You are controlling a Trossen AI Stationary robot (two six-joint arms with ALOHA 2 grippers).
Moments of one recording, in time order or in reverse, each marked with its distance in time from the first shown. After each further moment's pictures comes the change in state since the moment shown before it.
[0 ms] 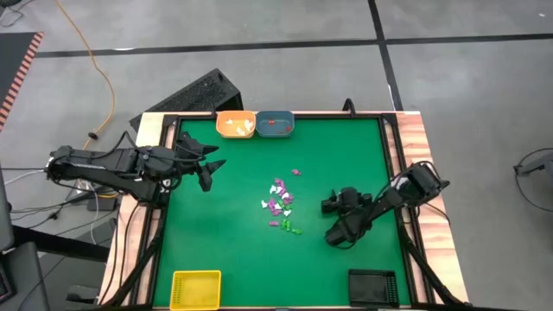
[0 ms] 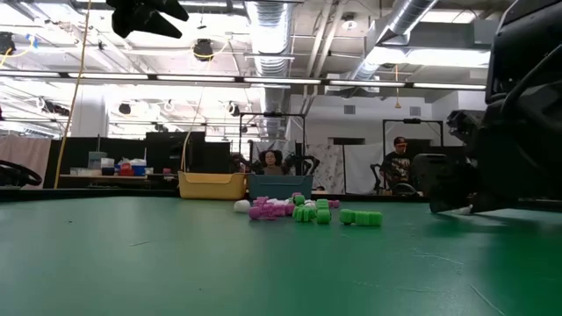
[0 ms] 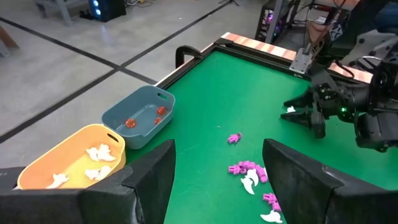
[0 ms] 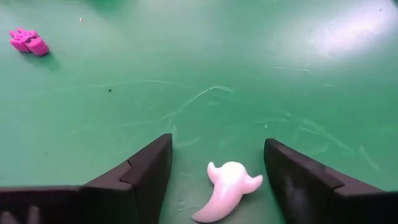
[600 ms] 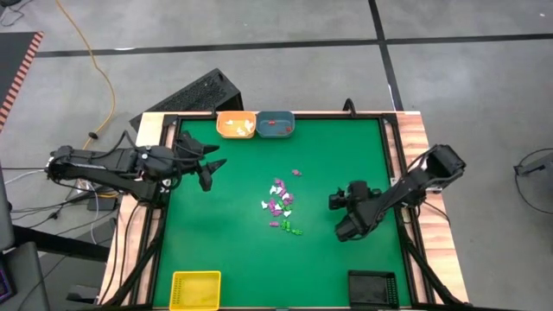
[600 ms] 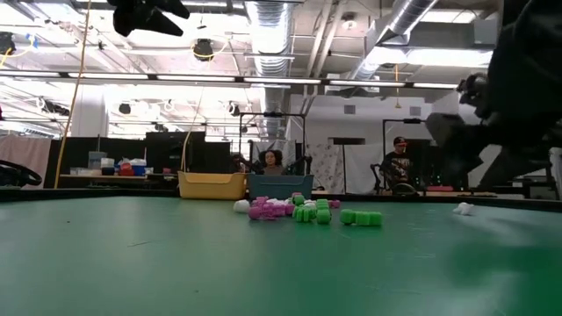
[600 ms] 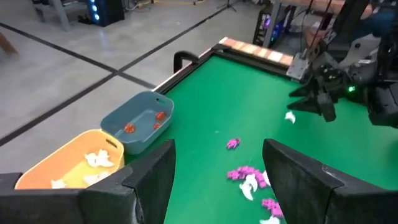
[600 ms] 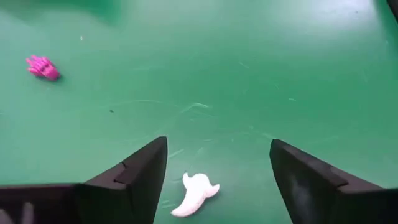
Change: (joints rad) left arm 0.000 0.000 0.000 0.018 0.002 0.015; right arm 0.025 -0.361 -0.049 -0.222 -0.042 -0.002
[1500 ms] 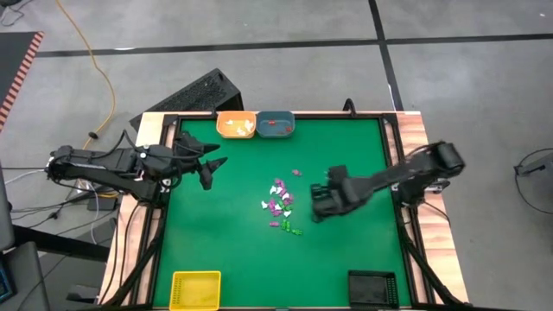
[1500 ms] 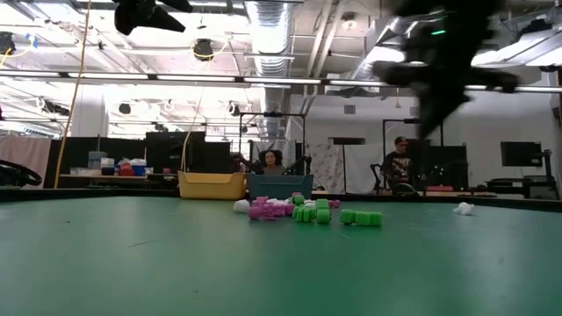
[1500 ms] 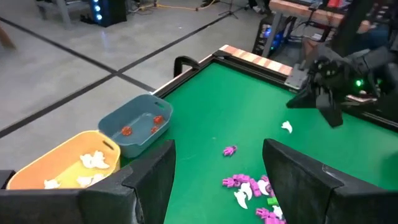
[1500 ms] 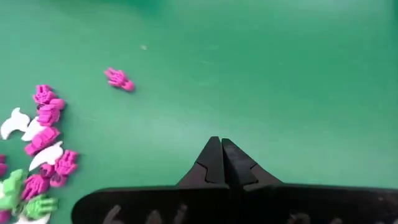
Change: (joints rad) left arm 0.000 0.000 0.000 0.040 -0.001 -0.028; right arm -0.200 -0.042 0.394 -0.182 -0.177 -0.368
